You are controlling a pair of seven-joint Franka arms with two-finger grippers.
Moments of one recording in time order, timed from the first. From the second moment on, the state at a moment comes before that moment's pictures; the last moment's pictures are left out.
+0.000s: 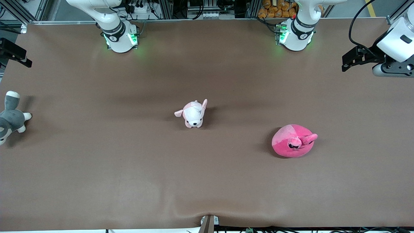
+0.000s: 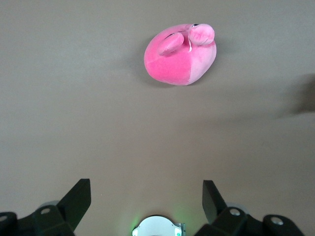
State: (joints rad) left arm -0.04 -0.08 -0.09 -1.59 0.03 1.47 -0.04; right arm 0.00 -0.03 -0.08 -1.42 0.03 1.33 -0.11
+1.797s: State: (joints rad) left arm -0.01 0.29 -0.10 -1.53 -0.07 1.69 -1.02; right arm 0.00 -0.01 -0.08 -1.43 0.03 1.33 -0.11
